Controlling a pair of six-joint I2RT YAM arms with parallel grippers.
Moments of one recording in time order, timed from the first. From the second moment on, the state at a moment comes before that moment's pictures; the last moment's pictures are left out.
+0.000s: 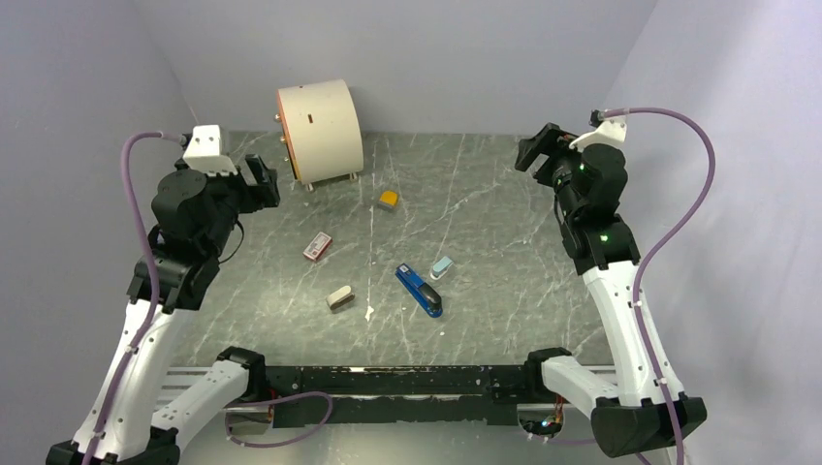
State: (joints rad) left arm -0.28 0.85 1.18 -0.46 -0.24 -0.17; right arm 0.15 1.02 1.21 -0.28 0.15 0.34
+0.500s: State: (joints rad) left arm -0.30 0.68 0.98 -0.41 0.07 -0.28; right arm 0.16 1.01 1.17 -0.32 0.10 0.38
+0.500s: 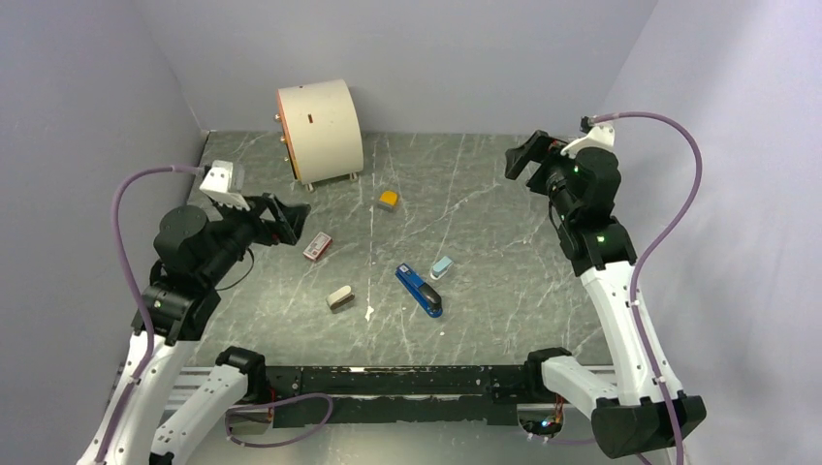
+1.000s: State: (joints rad) left arm -0.30 0.78 0.72 -0.44 0.09 -0.59; right arm 0.42 1.44 1.29 -0.20 -0.14 0.41
